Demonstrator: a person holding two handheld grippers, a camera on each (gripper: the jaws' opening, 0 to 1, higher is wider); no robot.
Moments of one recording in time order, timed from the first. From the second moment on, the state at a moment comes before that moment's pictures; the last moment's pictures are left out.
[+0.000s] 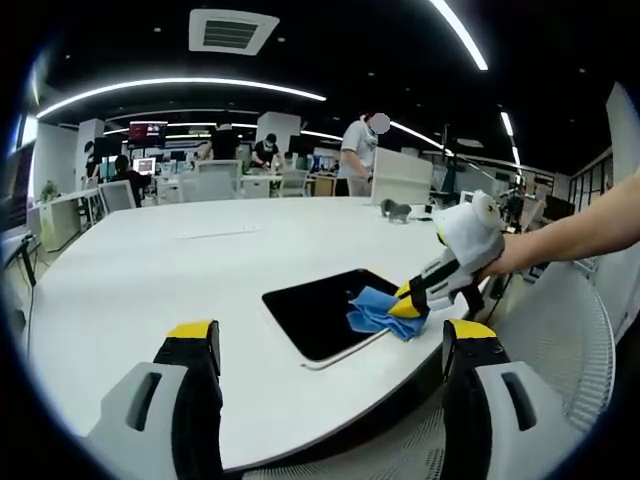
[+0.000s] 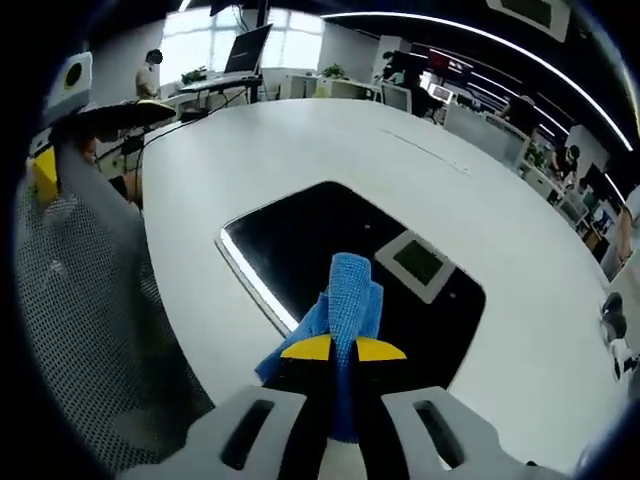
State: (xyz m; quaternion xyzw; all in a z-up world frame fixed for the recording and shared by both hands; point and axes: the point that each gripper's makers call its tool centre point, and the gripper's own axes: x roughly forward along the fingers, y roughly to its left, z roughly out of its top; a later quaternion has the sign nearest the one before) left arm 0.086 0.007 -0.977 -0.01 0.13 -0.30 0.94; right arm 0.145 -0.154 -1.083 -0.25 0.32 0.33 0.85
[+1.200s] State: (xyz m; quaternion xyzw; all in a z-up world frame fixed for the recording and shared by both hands) left arm 0.087 0.007 -0.974 -0.01 0.13 -0.30 0.95; right arm 0.151 -0.220 -1.082 -0.24 0.32 0.31 0.86
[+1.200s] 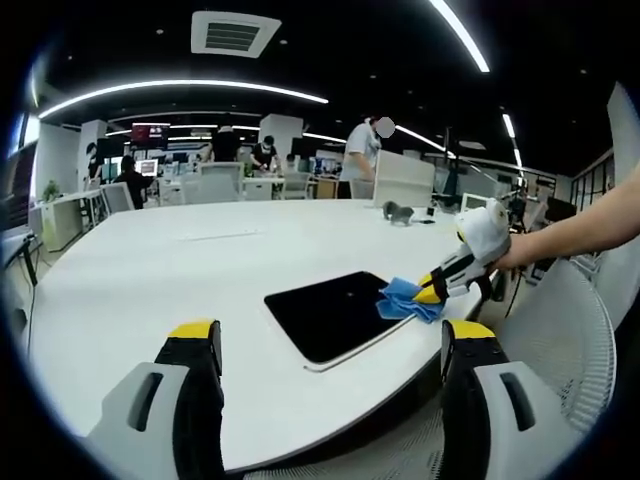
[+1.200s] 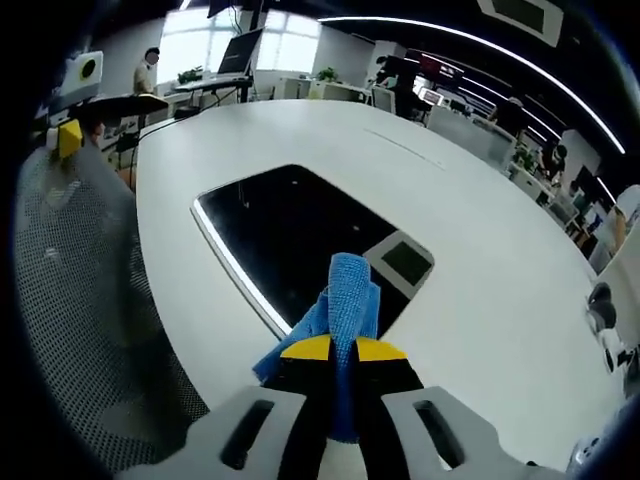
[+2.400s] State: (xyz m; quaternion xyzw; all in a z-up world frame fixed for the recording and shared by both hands) left arm 0.089 0.008 -0.978 0.00 0.14 -0.29 0.95; right arm 0.212 -0.218 -1.082 -0.27 0.33 0.31 0.85
